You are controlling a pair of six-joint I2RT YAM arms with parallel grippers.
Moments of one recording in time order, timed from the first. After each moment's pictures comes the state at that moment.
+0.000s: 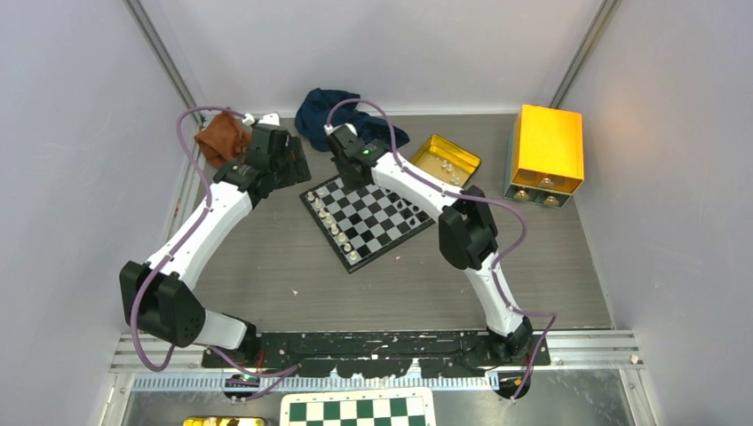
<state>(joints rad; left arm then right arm) -0.35 1.41 1.30 -0.60 -0.25 -0.47 0.76 2.22 2.06 -0.77 0.26 0.27</state>
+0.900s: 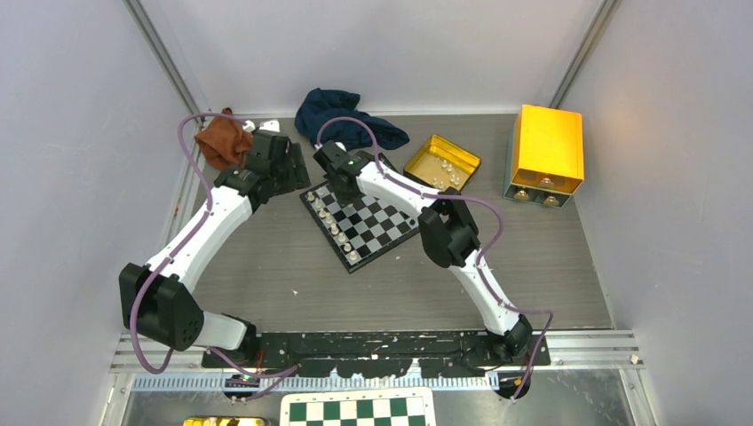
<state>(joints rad) -0.35 1.39 1.24 -0.60 -0.25 -0.48 0.81 2.40 2.15 -0.82 0.24 0.27</state>
